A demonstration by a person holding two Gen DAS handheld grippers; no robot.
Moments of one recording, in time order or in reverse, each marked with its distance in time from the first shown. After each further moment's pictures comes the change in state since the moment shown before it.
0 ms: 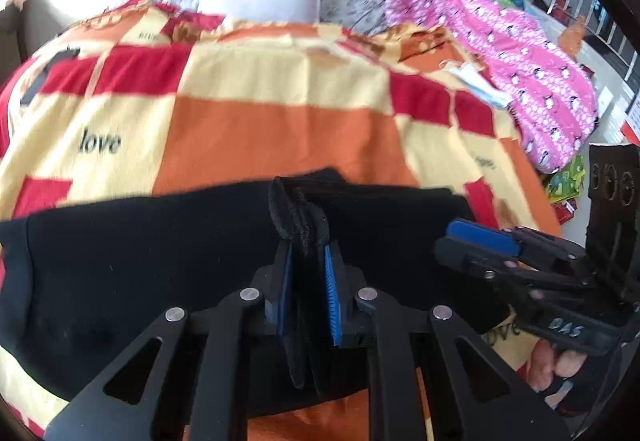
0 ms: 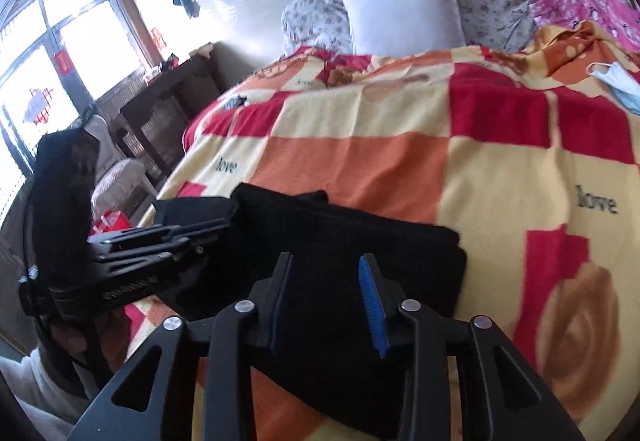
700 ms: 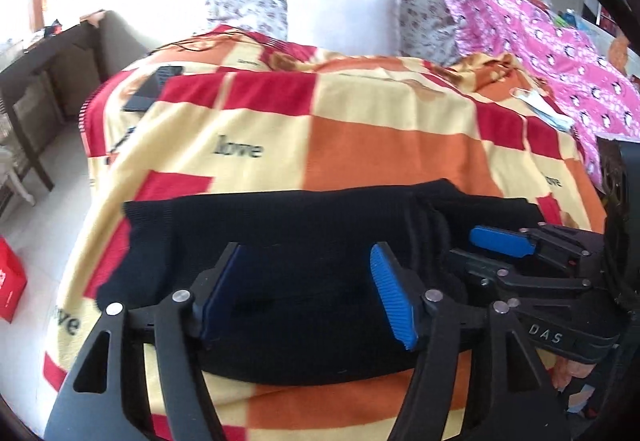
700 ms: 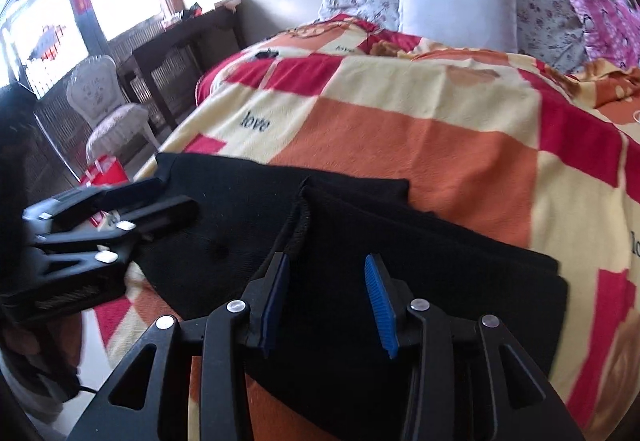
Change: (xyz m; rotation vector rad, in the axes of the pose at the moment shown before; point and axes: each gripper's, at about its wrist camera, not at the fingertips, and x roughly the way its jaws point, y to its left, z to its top) left arm -0.057 0.051 -0.025 -0.047 -0.149 0.294; right arm 0.053 0.072 0.003 -0.197 0.076 -0.046
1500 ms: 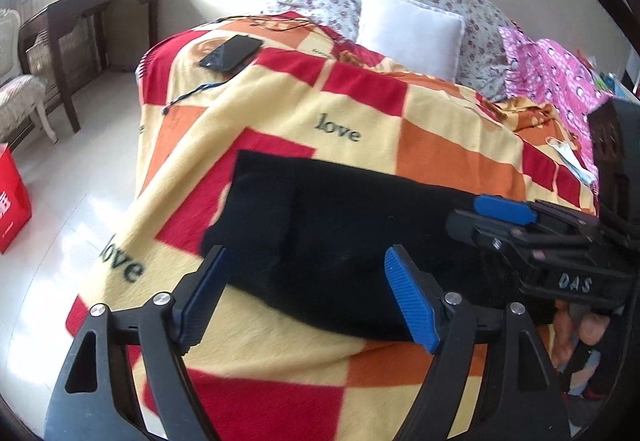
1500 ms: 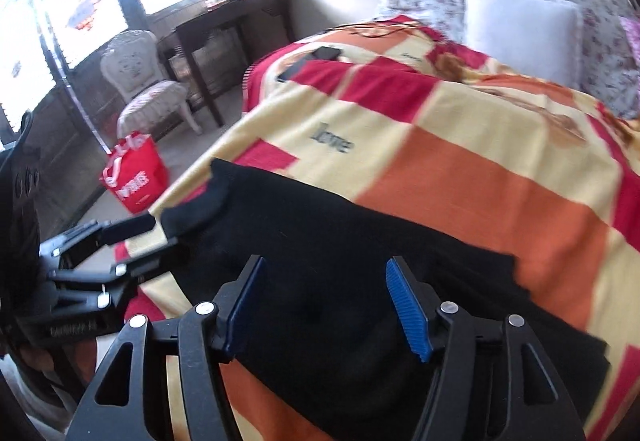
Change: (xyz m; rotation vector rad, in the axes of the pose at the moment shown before) left arm -0.021 0.083 -0.029 -0.221 0.012 0.041; right arm 0.030 0.065 0.051 -0.103 0.032 0.175
